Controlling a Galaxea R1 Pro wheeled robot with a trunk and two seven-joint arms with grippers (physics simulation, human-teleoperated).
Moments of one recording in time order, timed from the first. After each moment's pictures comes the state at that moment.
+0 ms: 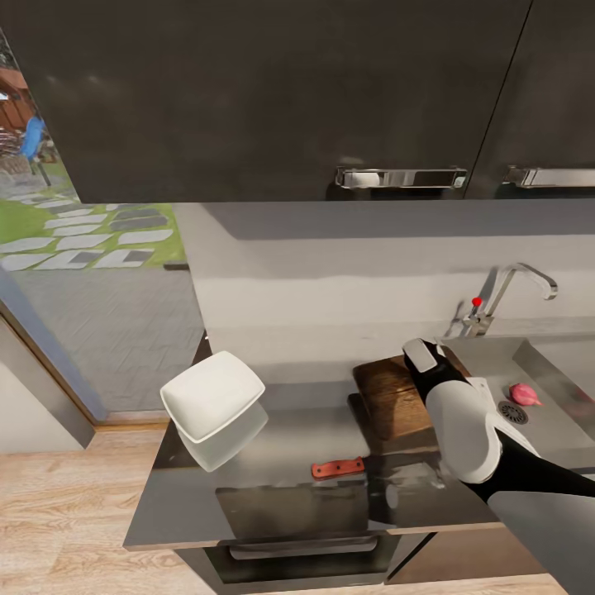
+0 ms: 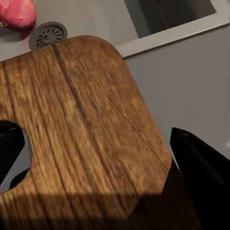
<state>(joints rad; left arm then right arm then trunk) 0.00 -0.05 -0.01 -0.25 0.01 -0.10 -0.01 -1.18 0.06 -0.60 -0.36 -0.34 -0.37 -1.25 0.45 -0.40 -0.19</state>
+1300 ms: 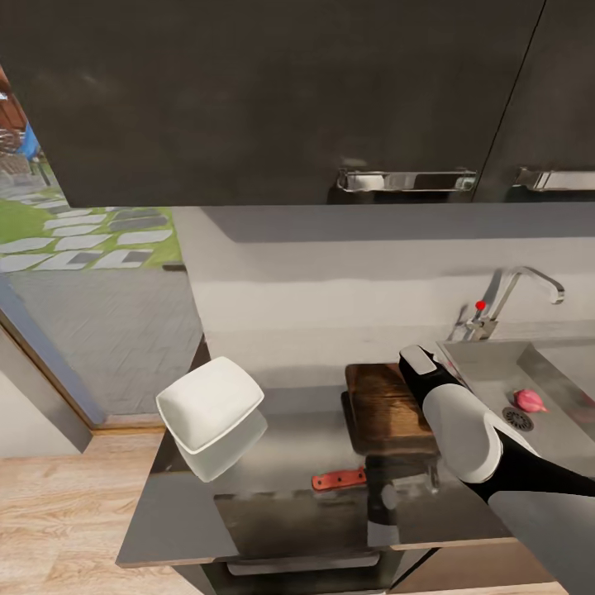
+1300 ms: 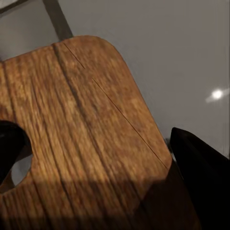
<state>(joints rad) 0.00 -0.07 -0.01 -0.23 0.01 -0.10 -0.01 -1.18 0.06 -0.61 -0.28 -0.53 -0.49 -1.27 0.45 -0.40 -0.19</state>
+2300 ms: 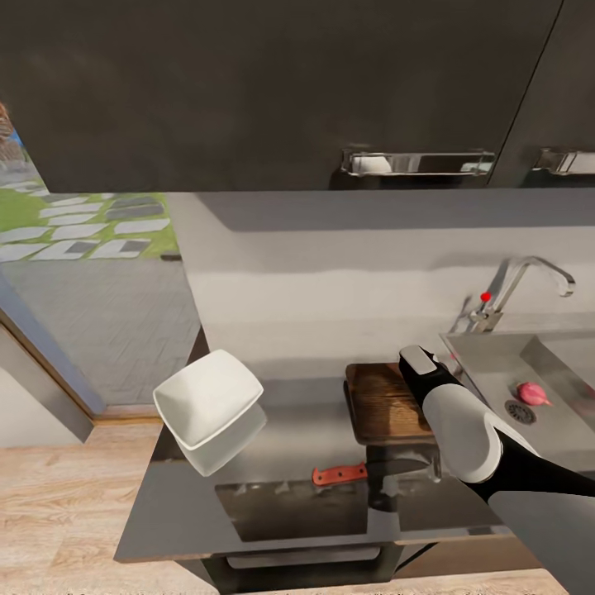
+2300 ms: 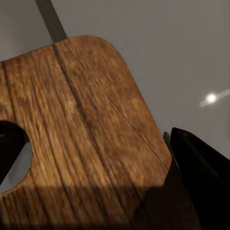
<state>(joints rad) 0.00 -0.07 -0.01 -0.23 0.01 -0.10 -0.01 -1.18 0.06 -0.60 -0.28 -0.52 -0.50 -1.27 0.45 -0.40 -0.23</state>
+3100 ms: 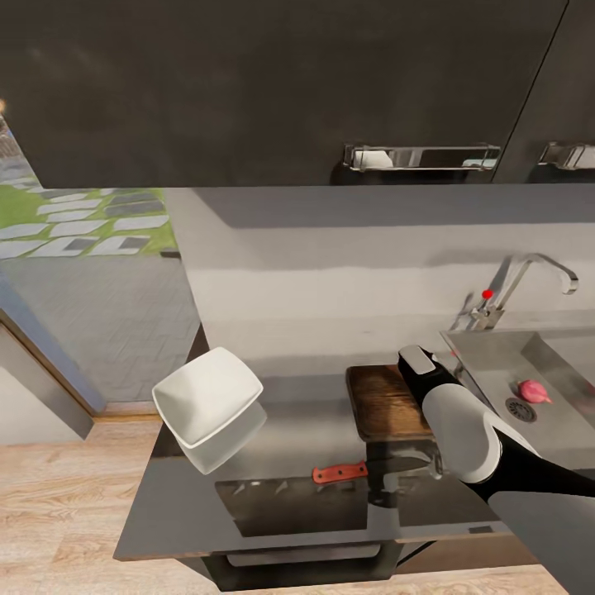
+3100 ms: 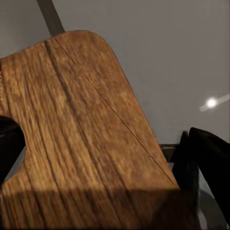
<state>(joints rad) 0.00 -0.07 -0.01 -0.23 0.01 -0.10 -0.01 -1.18 0.06 -0.59 -0.28 -0.52 -0.49 -1.27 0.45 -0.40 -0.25</state>
